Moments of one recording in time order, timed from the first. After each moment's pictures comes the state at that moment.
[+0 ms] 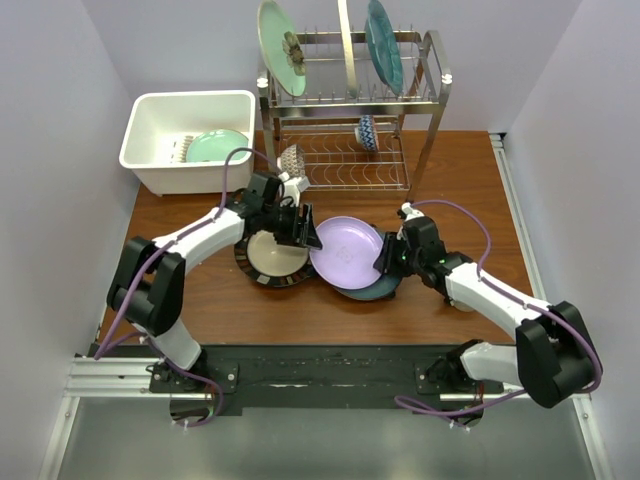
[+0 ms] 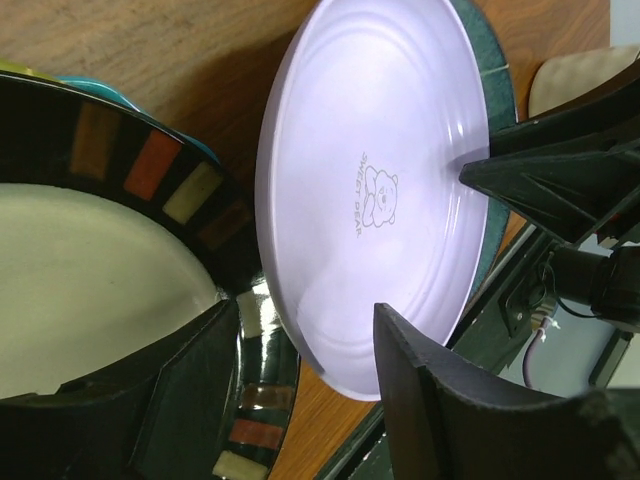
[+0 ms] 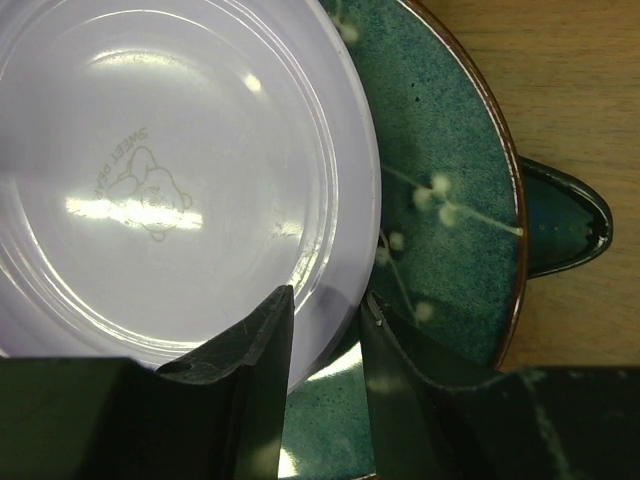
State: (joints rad) left arm -0.46 1.66 1.11 -0.33 0.55 -0.38; right arm 0.46 1.24 0.62 -0.18 -0.07 0.52
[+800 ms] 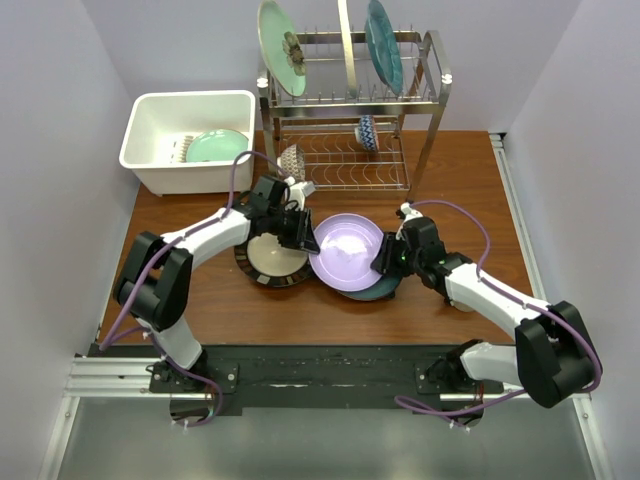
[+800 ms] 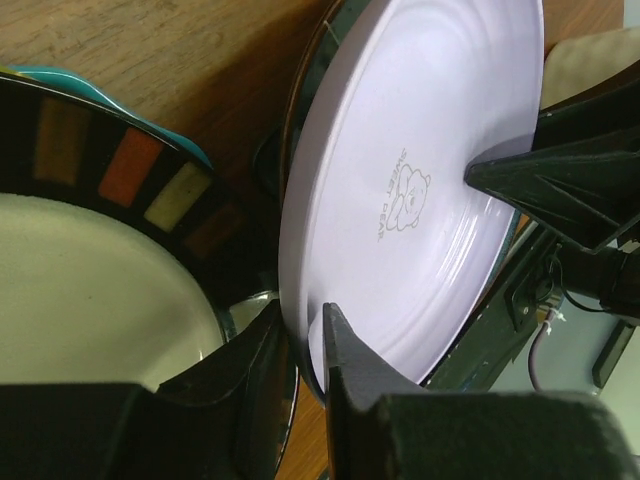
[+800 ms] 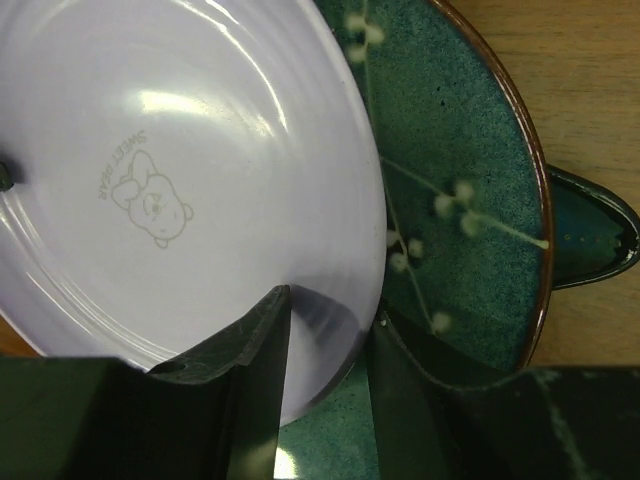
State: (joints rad) left arm -0.49 1.71 1.11 -0.32 0.56 -0.37; right arm 0.46 1.24 0.61 -0.15 -0.10 0.52
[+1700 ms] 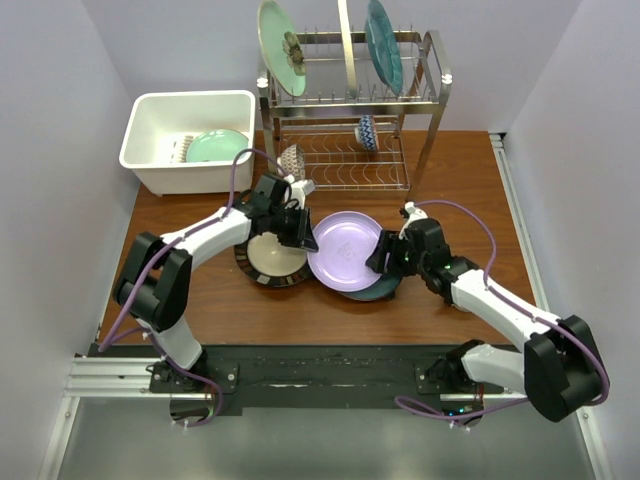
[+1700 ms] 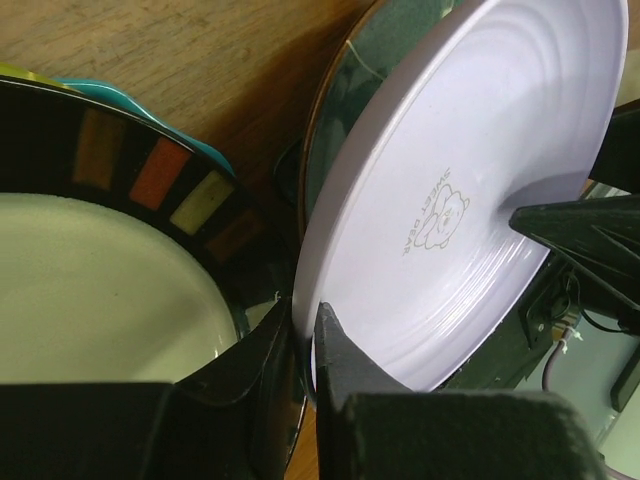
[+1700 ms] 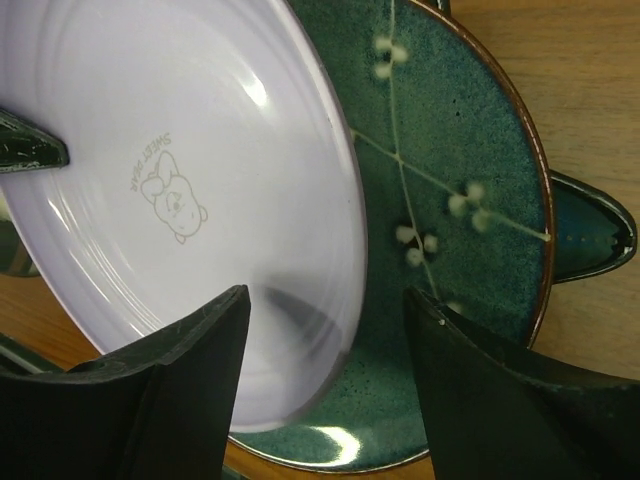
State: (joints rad) left arm -0.49 1.70 1.13 -0.34 0.50 -0.37; right arm 0.46 1.16 0.59 -0.14 -0.11 0.52
